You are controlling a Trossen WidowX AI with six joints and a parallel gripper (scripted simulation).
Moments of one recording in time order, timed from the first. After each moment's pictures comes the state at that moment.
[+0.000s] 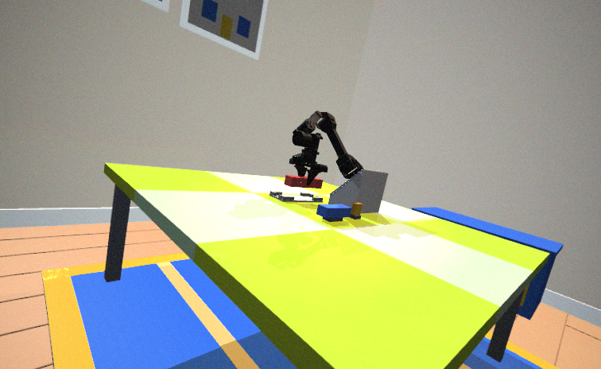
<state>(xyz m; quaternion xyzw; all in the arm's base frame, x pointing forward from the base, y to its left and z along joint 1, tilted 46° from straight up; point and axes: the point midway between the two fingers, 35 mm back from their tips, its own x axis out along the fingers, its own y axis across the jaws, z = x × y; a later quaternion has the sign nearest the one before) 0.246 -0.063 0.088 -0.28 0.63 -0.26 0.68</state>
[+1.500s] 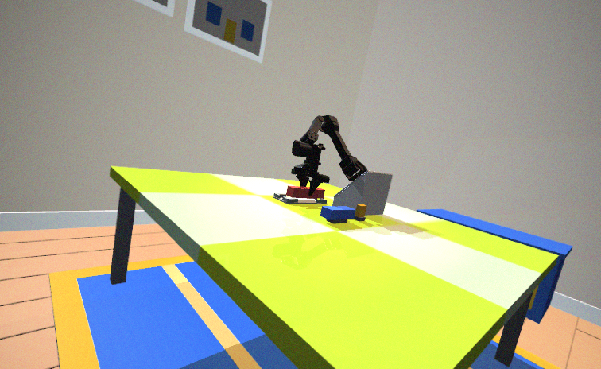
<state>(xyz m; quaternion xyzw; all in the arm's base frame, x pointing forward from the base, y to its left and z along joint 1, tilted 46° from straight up) 0.249 -0.090 0.064 -0.28 0.63 -0.26 0.68</state>
